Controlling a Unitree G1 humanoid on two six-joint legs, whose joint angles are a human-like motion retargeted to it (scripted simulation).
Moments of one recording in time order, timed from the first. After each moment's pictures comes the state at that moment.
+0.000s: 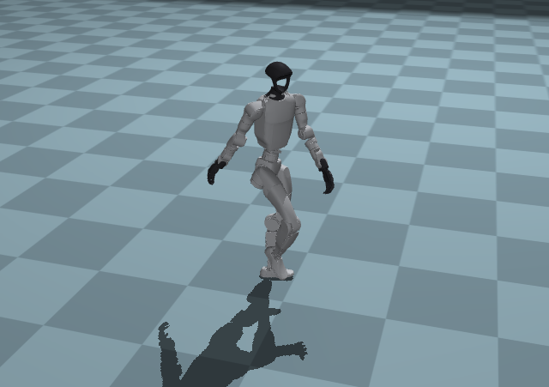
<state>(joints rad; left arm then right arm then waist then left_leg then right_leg) -0.42 0.09 0.03 1.11 0.05 0.04 -0.08 0.30 -0.29 -0.47 1.70 -0.03 0.03 -0.17 -0.38 0.24 0.04 -0.16 0.14 0.33 0.02 -0.19 0.07 -1.04 -0.33 -0.43 1.51 0.12 -0.12</state>
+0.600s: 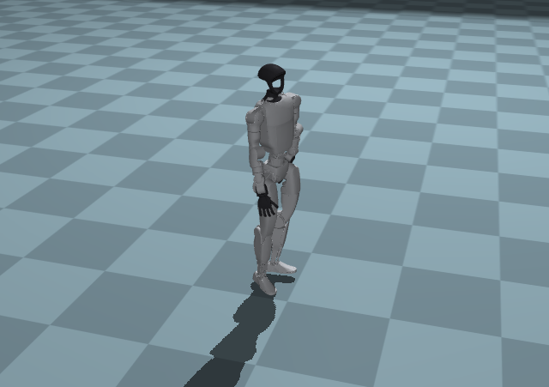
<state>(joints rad) 0.08 0.03 0.40 1.69 0.22 0.31 -0.20 -0.10 -0.22 -0.02 1.35 -0.70 -0.05 0.18 -0.17 0.09 -0.18 -0.06 -0.04 0.36 0.01 -0.18 -0.01 -0.08 -0.05 -0.38 0.01 -0.01 0.01</state>
